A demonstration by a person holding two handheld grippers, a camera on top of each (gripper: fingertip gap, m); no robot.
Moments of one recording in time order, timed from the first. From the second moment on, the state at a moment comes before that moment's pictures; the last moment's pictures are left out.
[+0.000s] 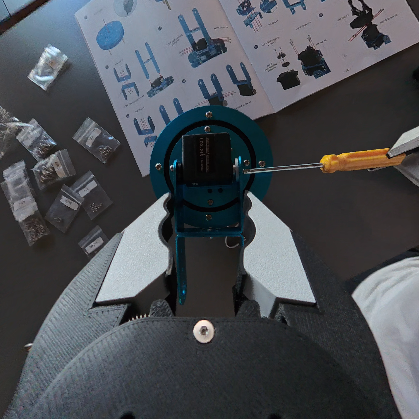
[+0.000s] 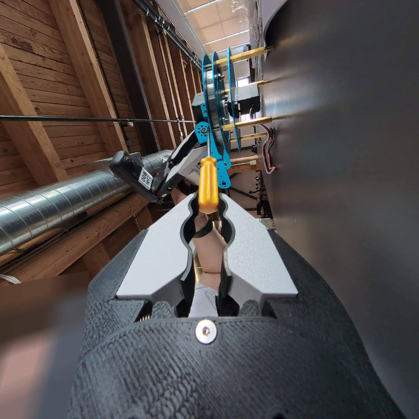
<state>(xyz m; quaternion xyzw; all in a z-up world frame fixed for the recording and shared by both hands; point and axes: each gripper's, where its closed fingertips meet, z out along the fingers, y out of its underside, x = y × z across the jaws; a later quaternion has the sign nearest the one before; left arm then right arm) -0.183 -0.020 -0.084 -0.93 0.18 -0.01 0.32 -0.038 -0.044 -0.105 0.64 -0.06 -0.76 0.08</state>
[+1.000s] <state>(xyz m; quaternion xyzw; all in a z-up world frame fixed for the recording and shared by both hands) -0.063 -0.028 -0.105 -0.53 0.70 0.27 0.39 -0.039 -0.051 -0.101 0.70 0.17 -0.69 -0.10</state>
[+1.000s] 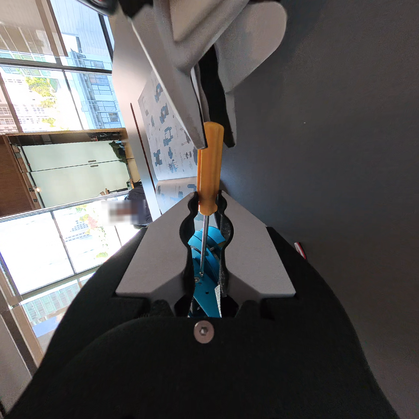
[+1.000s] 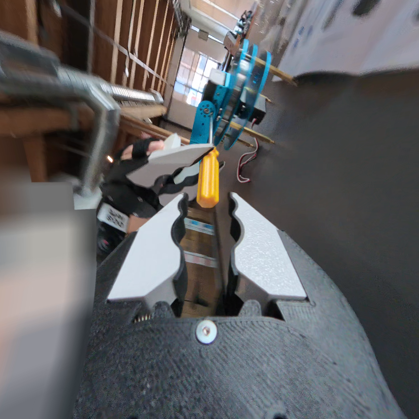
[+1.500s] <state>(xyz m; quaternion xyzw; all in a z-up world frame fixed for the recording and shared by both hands) -0.065 -0.030 -0.107 -0.53 0.71 0.26 0.38 -0.040 -0.046 -0.098 0.52 0.59 -0.20 -0.58</state>
